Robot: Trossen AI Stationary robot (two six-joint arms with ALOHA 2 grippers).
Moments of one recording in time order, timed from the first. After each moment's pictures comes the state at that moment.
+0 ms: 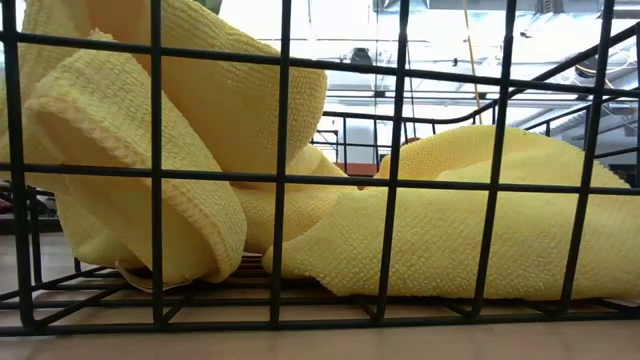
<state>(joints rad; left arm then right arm) -0.74 1.11 1.02 -1.25 -1.04 -1.09 0.60 1.73 1.52 -0.63 0.83 0.08</state>
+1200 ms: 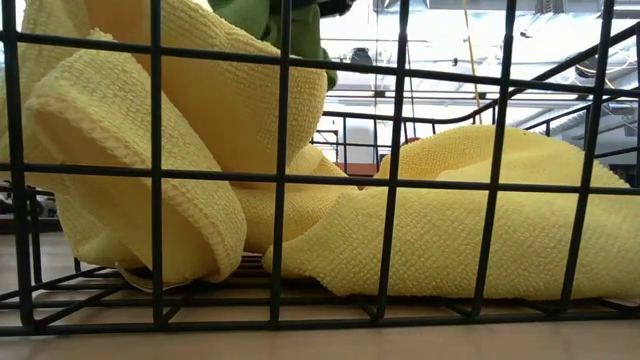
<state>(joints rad) -0.40 1.29 1.08 -0.33 -0.74 0.20 0.16 1.74 1.52 -0.28 0.34 -0.25</state>
